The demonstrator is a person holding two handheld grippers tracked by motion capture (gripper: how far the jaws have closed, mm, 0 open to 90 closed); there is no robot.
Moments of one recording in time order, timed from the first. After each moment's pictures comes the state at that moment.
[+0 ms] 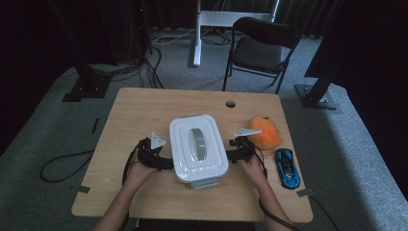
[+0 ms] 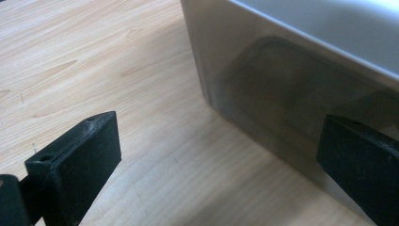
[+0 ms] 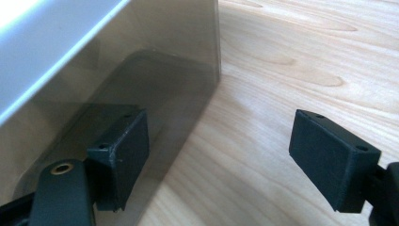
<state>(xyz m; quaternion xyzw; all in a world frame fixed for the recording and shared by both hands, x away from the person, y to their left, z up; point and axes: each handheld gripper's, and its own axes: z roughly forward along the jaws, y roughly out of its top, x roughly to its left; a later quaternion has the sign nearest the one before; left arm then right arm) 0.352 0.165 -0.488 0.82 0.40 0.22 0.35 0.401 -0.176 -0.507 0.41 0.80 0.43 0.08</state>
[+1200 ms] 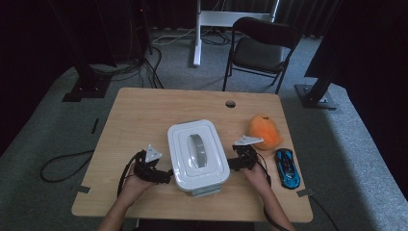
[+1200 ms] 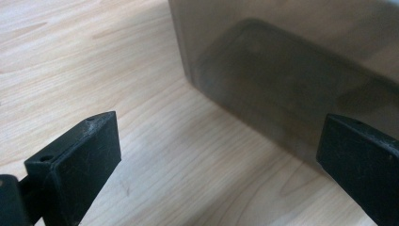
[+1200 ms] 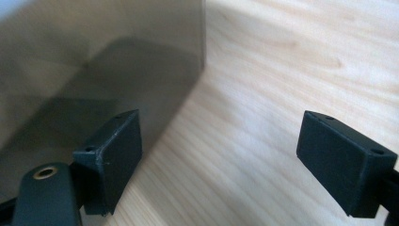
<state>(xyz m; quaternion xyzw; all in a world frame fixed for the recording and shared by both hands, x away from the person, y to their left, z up) 0.316 0.182 -0.501 0.81 0.42 0.18 0.37 0.375 -0.183 -0.518 0.39 0.81 0.42 0.12</state>
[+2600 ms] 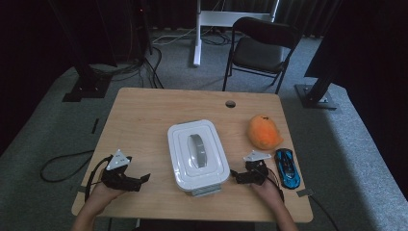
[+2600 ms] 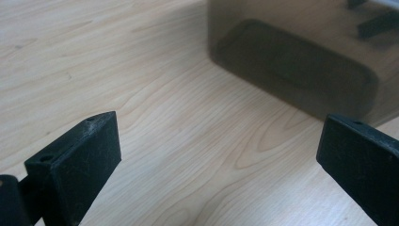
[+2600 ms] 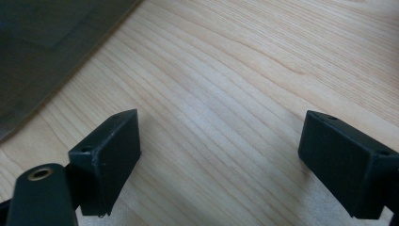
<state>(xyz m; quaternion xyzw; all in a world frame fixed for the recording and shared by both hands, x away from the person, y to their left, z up) 0.283 0.252 -0.473 0.81 0.38 0.16 0.41 0.340 -0.216 -0.549 0.40 0.83 0.36 0.17</state>
